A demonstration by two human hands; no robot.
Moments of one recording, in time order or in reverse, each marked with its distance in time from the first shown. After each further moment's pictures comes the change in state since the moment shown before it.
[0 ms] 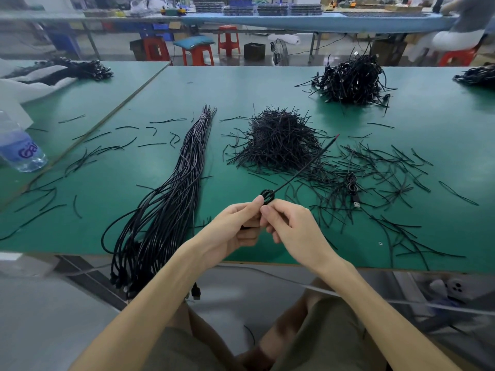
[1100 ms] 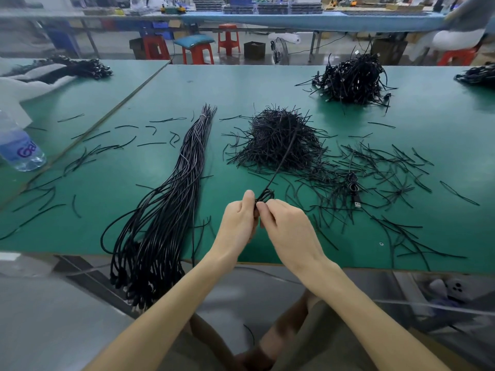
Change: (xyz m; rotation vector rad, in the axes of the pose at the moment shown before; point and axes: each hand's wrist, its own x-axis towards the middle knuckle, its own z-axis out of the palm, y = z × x) left_hand 0.010 -0.004 0.030 0.195 0.514 0.083; right_hand 0.001 -0.009 0.017 -0.429 0.102 -0.044
